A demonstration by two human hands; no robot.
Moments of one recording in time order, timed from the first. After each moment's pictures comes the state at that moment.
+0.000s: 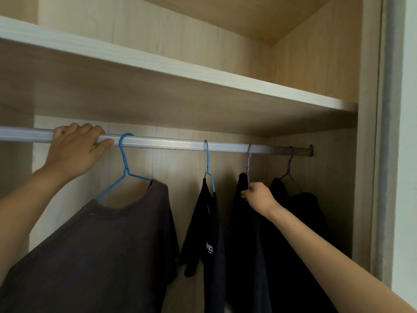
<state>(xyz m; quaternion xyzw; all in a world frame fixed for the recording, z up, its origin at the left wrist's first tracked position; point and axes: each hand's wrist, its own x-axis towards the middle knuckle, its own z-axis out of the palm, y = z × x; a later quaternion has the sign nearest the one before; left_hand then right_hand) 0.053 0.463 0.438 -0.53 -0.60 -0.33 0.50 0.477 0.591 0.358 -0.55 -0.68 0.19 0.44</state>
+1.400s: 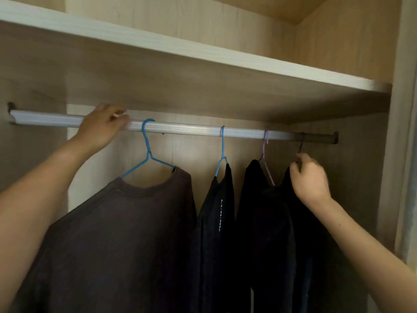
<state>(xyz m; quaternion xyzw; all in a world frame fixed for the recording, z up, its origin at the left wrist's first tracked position) 0.080 0.426 0.455 -0.57 -0.61 -0.48 0.27 0.526 0.535 0.367 -0.54 -0.65 -0.06 0.53</state>
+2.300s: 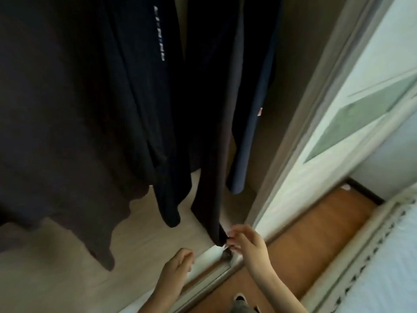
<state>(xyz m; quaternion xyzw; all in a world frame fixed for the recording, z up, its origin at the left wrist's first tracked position) 0.330 0.241 -0.118 -0.46 -0.65 -0.26 -0.55 0.529 0.261 -0.068 -0.63 -0.33 0.55 0.45</state>
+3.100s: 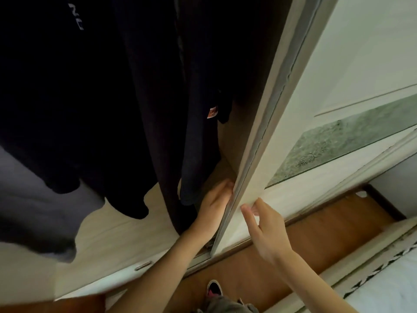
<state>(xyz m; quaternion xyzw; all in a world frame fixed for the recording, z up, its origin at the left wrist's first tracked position) 0.564 0.402 -0.028 -0.48 -0.49 -0.45 -0.57 0.718 0.381 -0.049 -0.62 -0.70 0.26 0.26</state>
